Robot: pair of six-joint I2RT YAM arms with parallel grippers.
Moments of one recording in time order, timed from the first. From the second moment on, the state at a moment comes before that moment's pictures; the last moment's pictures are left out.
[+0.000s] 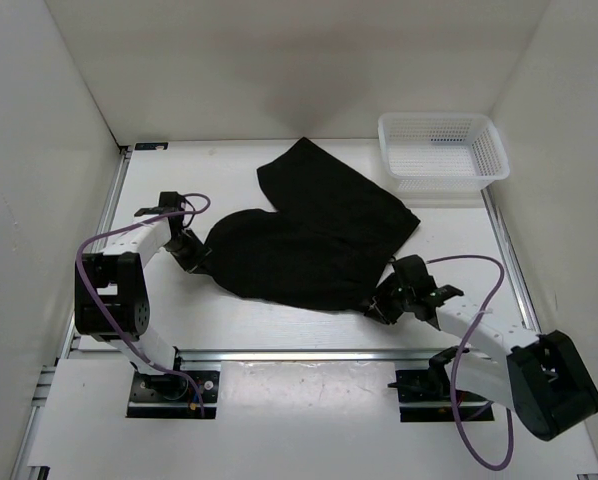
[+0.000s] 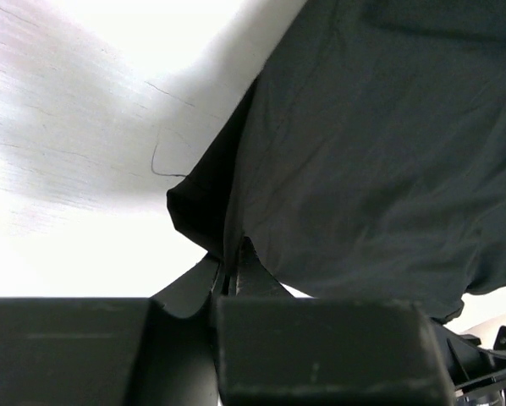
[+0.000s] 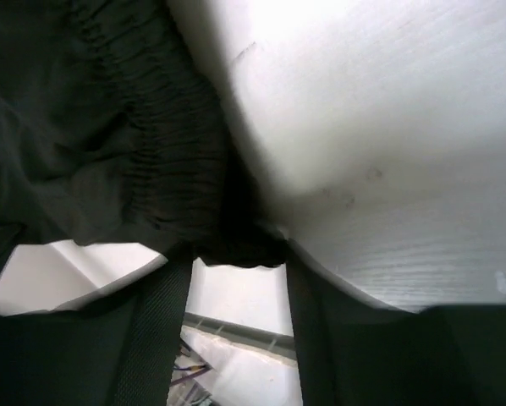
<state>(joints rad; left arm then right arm) -0.01 1.62 1.01 -0.79 0.20 -0.67 0.47 1.07 0.35 -0.28 -0.19 1.29</state>
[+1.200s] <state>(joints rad) -0.03 1.14 1.26 -1.04 0.23 -0.72 0.56 0.66 0.86 -1.11 0.15 1.10</state>
